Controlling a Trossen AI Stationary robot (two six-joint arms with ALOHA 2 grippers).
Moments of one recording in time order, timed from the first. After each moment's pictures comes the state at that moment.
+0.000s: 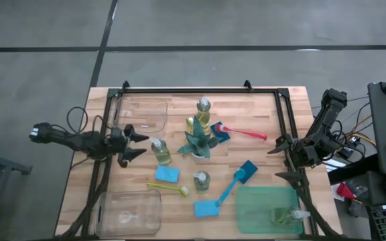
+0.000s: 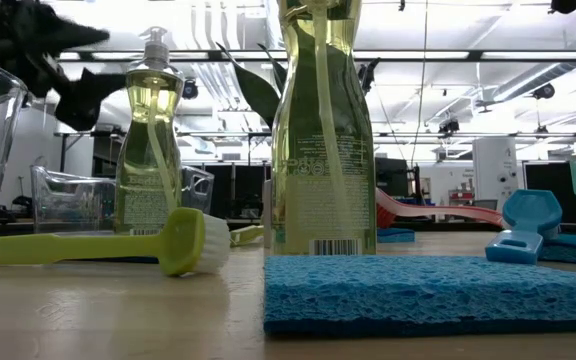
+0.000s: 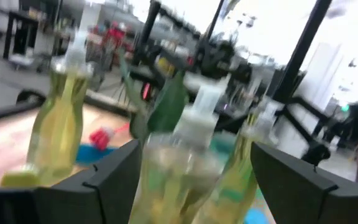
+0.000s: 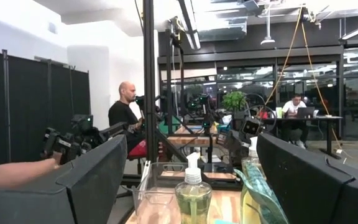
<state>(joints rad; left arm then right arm) -0.24 0.18 0.01 0.28 -0.29 -0.31 1.04 0.47 0.18 0.76 0.79 -0.27</state>
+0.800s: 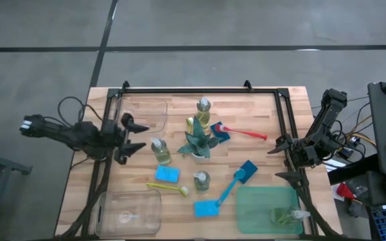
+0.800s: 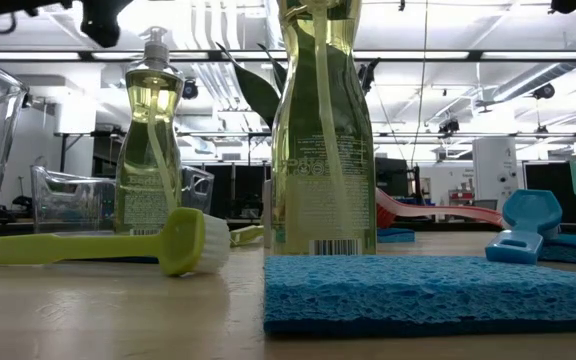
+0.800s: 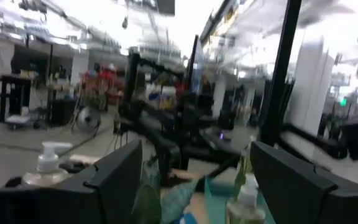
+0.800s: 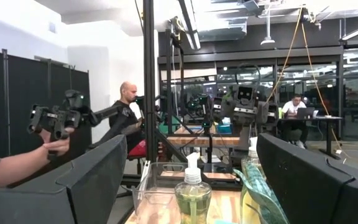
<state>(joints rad) -0.25 0.55 0.36 0.40 -0.25 -0.10 1.04 0.47 0.18 0.76 0.79 -0.27</state>
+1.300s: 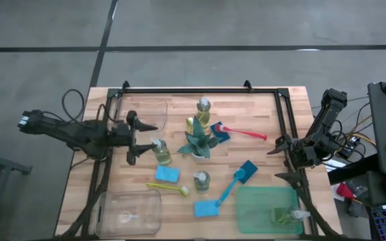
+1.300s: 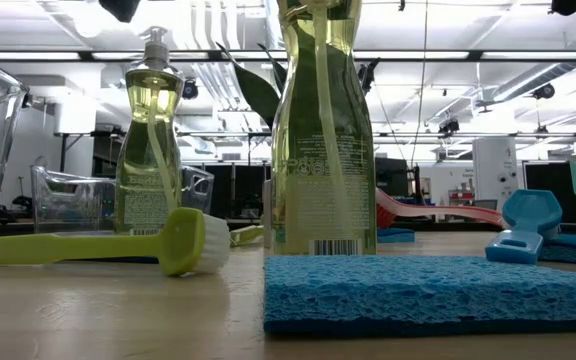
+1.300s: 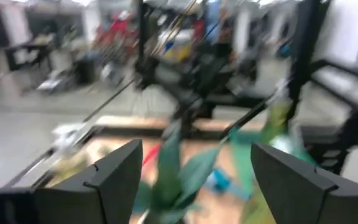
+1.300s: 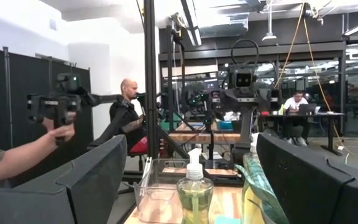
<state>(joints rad) -0.26 0.65 0.65 0.00 -0.35 -0.04 1.04 0.47 0.18 0.74 0.79 -0.25</state>
